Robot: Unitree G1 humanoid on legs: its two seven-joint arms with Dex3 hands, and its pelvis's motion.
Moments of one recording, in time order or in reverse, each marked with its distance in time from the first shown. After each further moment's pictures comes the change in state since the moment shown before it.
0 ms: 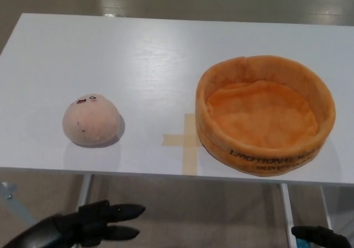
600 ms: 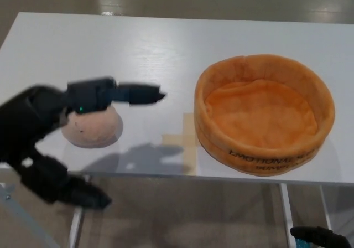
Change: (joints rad) left_arm -0.487 0.031 0.123 -0.151 -0.044 0.042 0.022; right_arm -0.003 0.000 -0.003 0.005 -0.006 0.002 0.006
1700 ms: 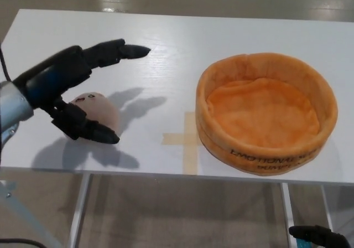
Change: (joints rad) left_arm -0.333 0.032 -0.271 0.582 0.556 0.028 0.316; right_arm -0.002 0.000 0.009 -0.003 -0.006 0.000 0.000
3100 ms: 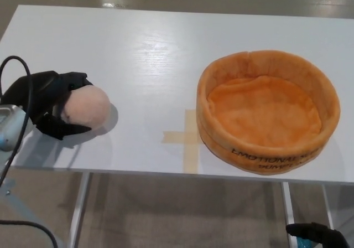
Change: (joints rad) left_arm -0.183 -0.026 -0.166 0.640 0.346 -0.135 0.500; right_arm -0.015 0.000 0.008 0.004 -0.044 0.000 0.001
